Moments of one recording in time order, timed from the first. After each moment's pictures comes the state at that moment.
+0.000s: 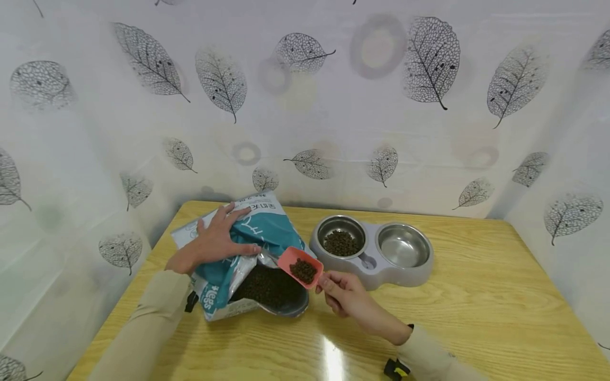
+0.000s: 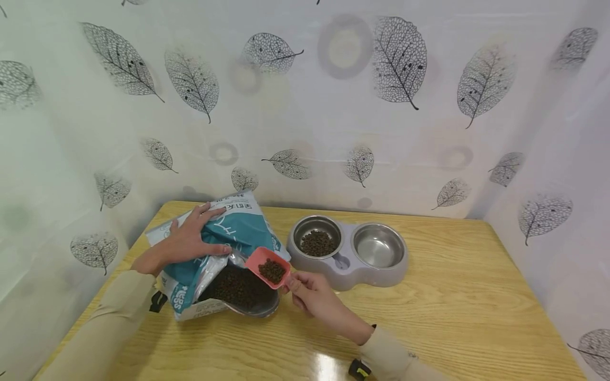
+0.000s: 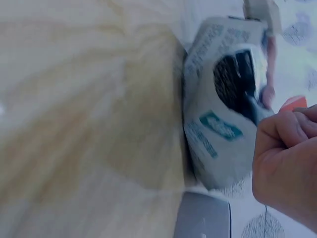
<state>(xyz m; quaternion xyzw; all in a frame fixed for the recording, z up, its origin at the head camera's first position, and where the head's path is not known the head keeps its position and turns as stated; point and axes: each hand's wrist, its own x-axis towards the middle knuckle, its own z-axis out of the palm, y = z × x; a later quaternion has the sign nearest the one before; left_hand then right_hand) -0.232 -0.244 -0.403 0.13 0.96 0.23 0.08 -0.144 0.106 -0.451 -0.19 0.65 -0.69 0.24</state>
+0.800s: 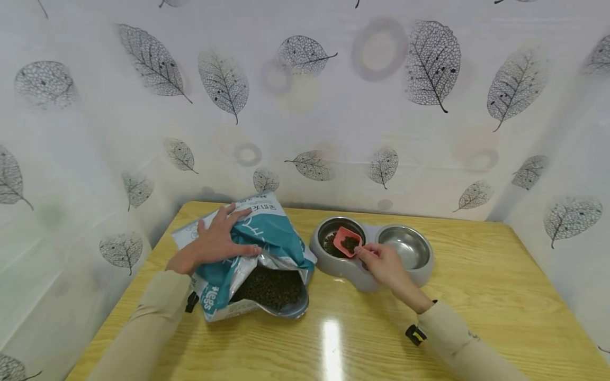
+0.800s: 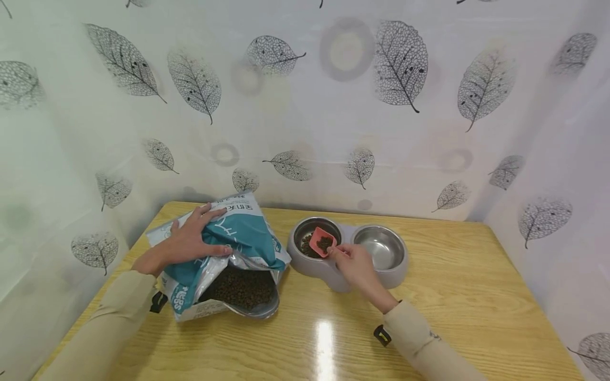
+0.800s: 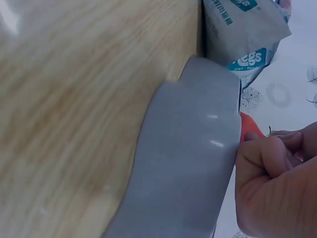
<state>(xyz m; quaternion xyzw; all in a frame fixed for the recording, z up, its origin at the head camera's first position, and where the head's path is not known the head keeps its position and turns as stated) -0.231 -0.243 -0.402 0.12 0.96 0.23 0.08 -0.204 0.163 -0.445 -0.03 0.89 -0.44 0.02</state>
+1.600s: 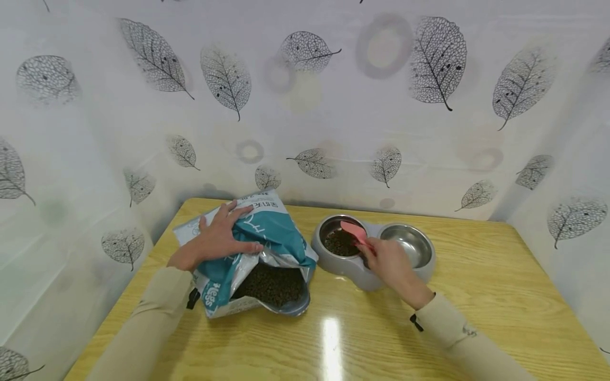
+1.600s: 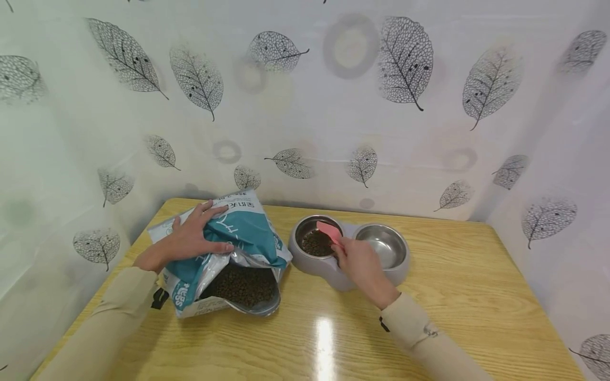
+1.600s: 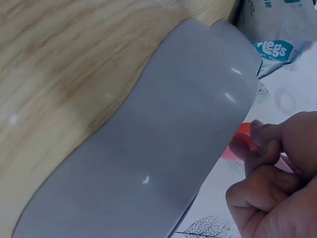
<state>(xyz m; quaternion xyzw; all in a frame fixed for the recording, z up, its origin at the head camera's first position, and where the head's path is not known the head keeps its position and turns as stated) -0.234 -0.245 -0.404 0.12 0.96 0.22 0.08 -0.213 0.165 -0.445 -0.21 0.94 -0.19 -0.17</state>
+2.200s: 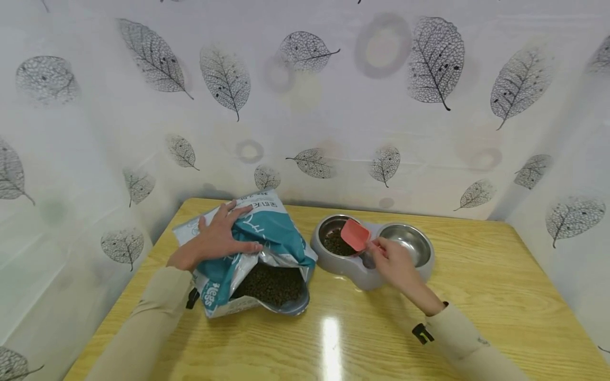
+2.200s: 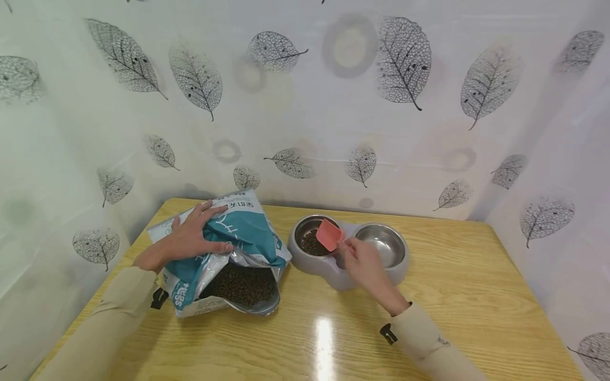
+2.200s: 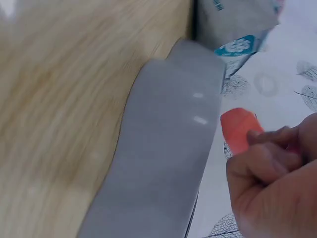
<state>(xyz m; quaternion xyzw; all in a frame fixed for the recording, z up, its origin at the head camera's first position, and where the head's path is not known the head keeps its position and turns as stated) -0.234 -0.243 -0.404 0.12 0.96 0.22 0.08 -0.200 0.177 -0.439 -0.12 0.92 -0.36 -0.07</state>
